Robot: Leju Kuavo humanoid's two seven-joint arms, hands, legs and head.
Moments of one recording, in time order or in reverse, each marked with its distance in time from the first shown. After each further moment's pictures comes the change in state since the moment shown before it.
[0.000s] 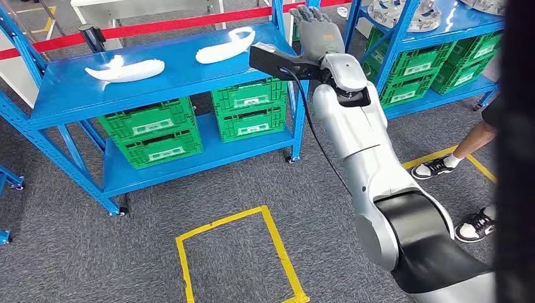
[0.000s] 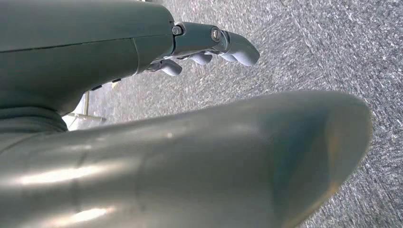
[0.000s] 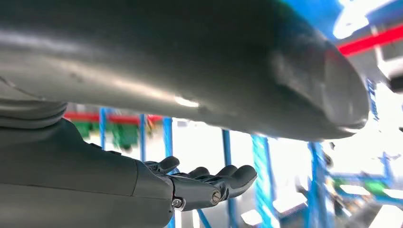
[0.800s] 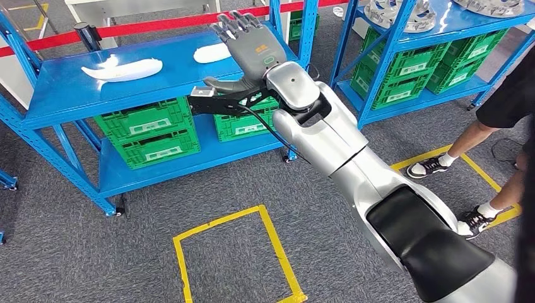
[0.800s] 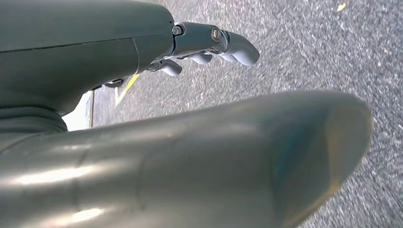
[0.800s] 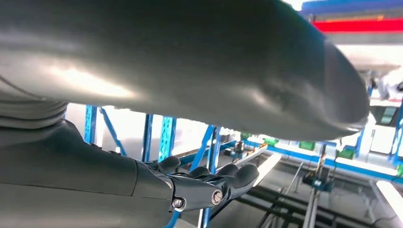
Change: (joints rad) left arm -0.034 -0.005 0.080 0.023 -0.134 -0.019 0.004; right arm -0.006 -0.054 0.473 -0.093 -0.173 -0.042 0.013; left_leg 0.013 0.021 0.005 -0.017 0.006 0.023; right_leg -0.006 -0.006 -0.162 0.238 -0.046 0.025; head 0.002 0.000
